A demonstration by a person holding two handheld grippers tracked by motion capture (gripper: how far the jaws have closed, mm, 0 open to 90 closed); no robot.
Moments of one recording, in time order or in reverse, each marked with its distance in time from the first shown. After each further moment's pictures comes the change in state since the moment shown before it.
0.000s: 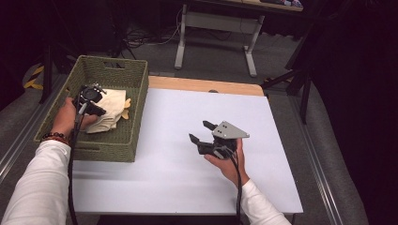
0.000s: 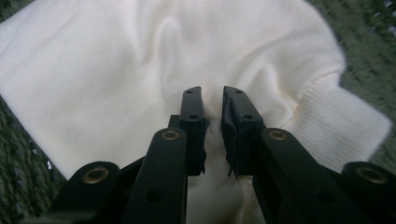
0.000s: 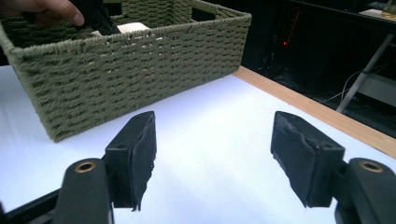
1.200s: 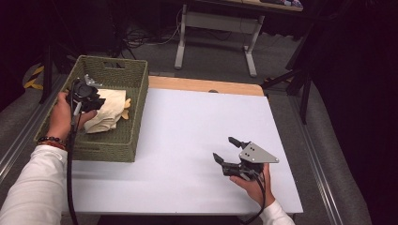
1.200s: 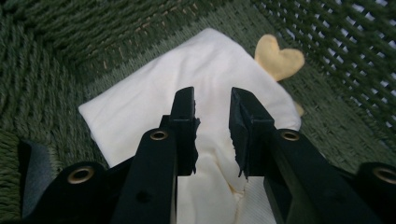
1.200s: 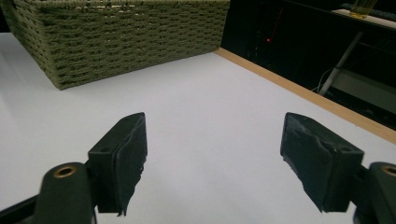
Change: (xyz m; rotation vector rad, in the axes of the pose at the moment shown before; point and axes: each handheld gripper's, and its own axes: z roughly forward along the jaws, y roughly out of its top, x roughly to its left) left arm -0.014 -0.004 -0.051 -0.298 0.101 0.004; right arm -0.007 -0.040 -0.075 0.007 -0.055 -0.036
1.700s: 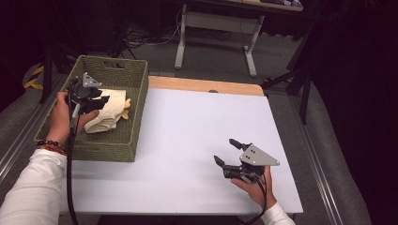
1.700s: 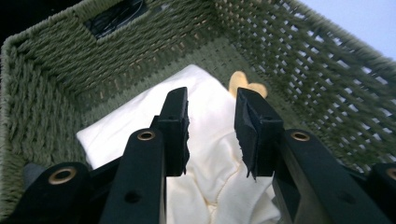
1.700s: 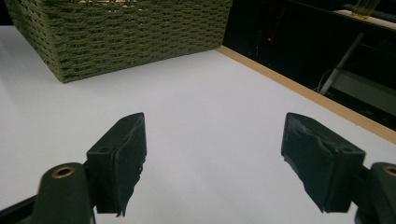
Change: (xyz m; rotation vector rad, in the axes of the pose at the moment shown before) left arm -0.013 0.004 -0.021 -0.117 -0.025 0.006; right arm 0.002 -0.003 -0.004 0.008 0.000 -0.021
